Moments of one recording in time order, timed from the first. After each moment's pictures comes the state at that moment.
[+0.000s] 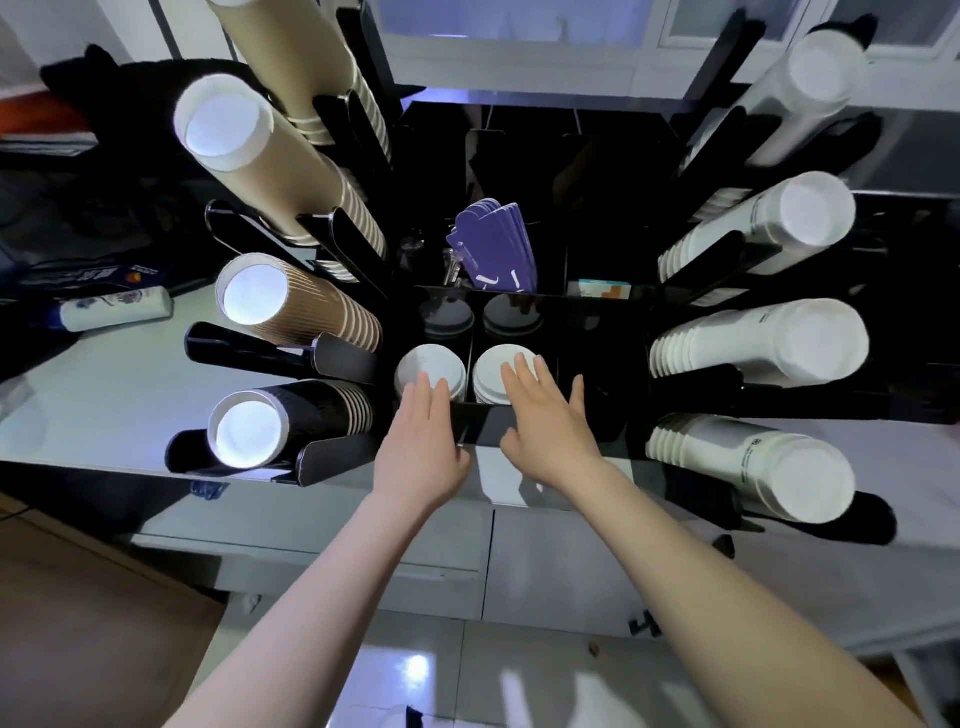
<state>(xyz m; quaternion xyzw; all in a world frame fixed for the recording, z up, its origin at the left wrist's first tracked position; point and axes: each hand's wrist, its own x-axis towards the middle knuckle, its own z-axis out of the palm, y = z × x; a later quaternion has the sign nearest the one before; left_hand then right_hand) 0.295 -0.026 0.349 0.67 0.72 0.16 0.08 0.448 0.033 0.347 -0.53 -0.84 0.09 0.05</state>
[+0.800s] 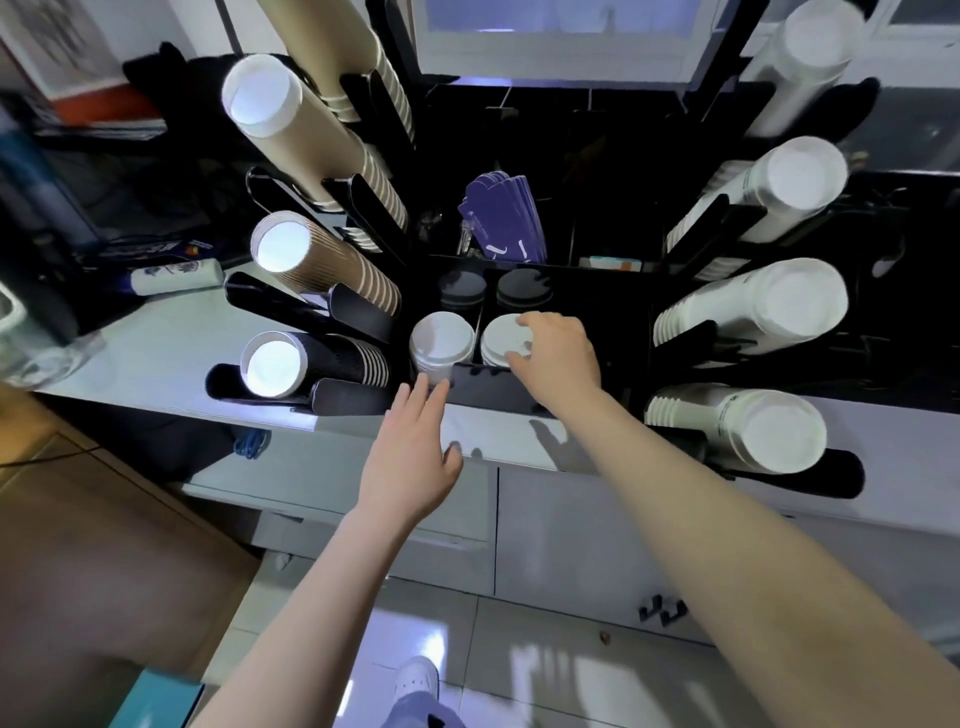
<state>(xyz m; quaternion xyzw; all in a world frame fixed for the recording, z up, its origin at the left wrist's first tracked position) 0.311 -0.098 0.354 0.63 0.74 0.21 0.11 0.454 0.042 0.380 -0.55 -0.79 0.14 0.23</state>
